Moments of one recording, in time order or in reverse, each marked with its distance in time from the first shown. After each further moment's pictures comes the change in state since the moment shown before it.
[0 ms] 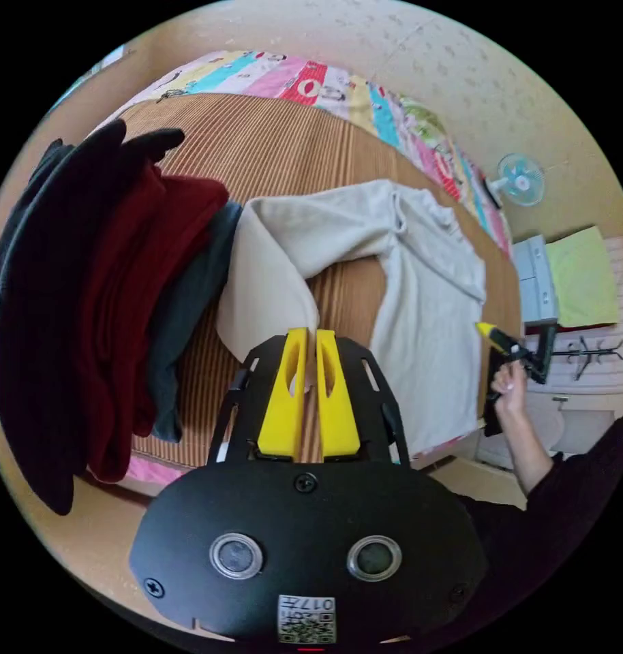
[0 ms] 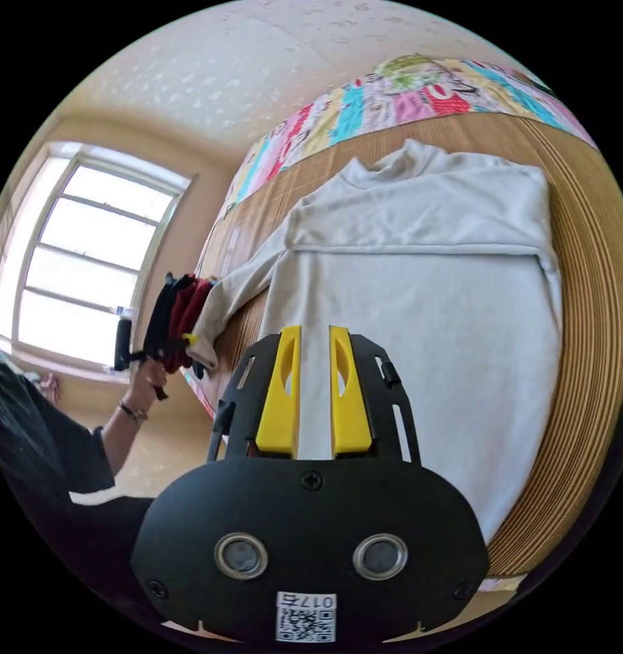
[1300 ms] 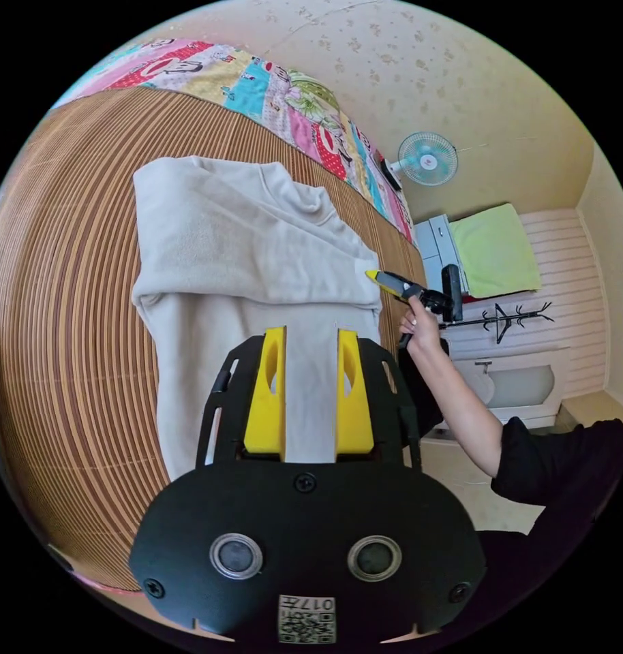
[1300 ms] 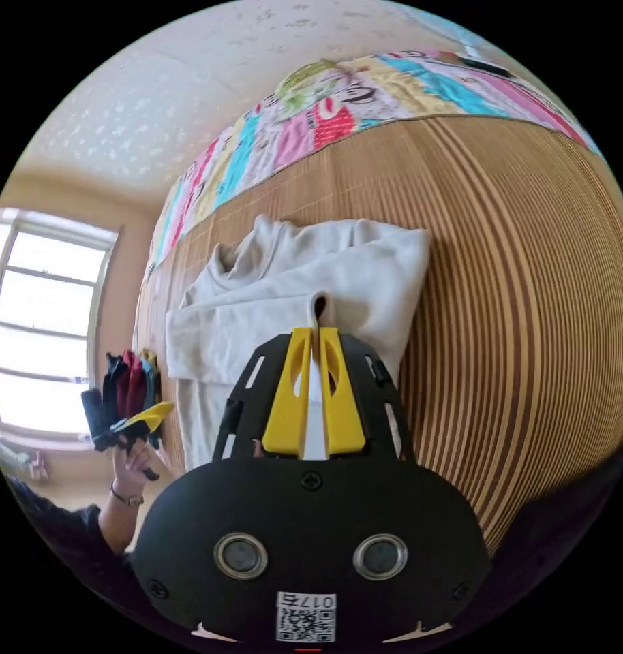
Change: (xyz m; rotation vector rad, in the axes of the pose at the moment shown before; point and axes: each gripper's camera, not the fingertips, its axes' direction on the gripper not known) left arm 0.087 -0.036 0.211 -0.193 0.222 0.120; right arm 0.132 -0.132 -0.040 0.036 0.168 0.212
